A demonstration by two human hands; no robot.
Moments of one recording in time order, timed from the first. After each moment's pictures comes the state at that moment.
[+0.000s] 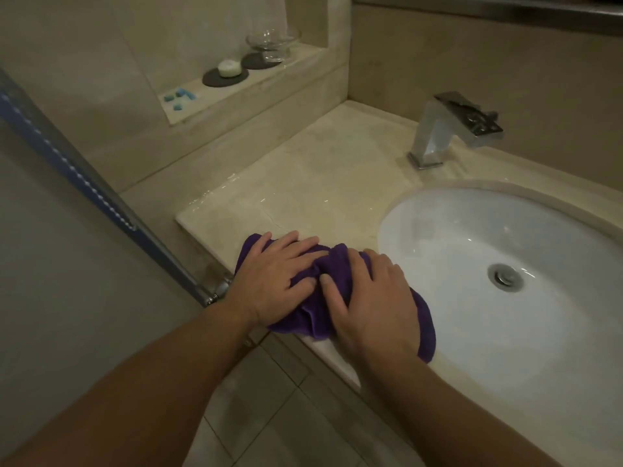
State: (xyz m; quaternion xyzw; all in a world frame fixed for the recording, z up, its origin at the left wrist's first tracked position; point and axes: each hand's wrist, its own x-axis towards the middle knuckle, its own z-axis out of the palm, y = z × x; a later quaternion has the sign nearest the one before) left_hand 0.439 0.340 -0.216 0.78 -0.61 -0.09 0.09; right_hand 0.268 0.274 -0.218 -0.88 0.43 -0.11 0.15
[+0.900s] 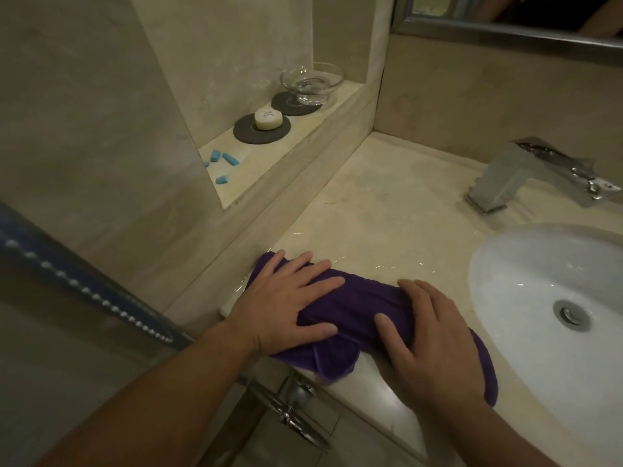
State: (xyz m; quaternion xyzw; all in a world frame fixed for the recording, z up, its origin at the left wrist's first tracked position) left_hand 0.633 0.310 -0.216 0.66 -0.75 -0.10 0.02; right_hand 0.384 0.257 -0.216 -0.83 0.51 -0.16 0.17
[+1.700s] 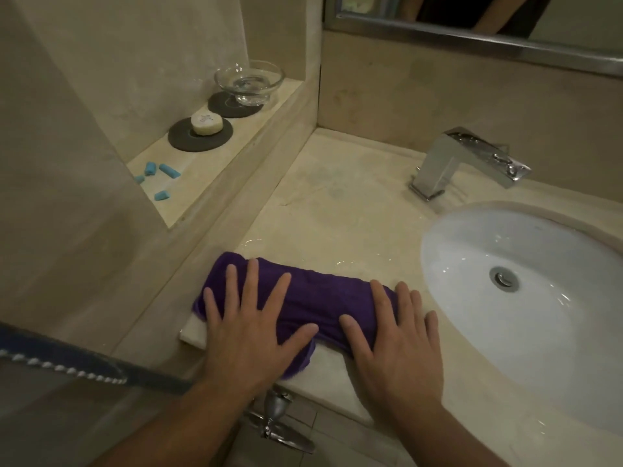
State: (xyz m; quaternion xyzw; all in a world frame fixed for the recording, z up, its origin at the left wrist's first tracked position) left_hand 0.599 0.327 -0.226 0.79 -0.61 -0.07 0.03; right_hand 0.397 0.284 -0.217 -0.76 0.63 -0.04 0.13
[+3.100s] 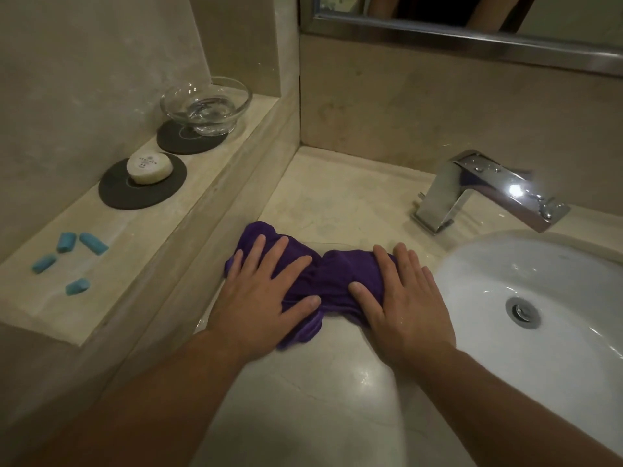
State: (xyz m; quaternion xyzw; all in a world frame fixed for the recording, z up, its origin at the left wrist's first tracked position) left_hand 0.635 0.178 -0.223 0.71 -0.70 -0.09 0.05; right_hand 0.408 0.132 -0.219 -0.79 0.59 -0.04 0.15
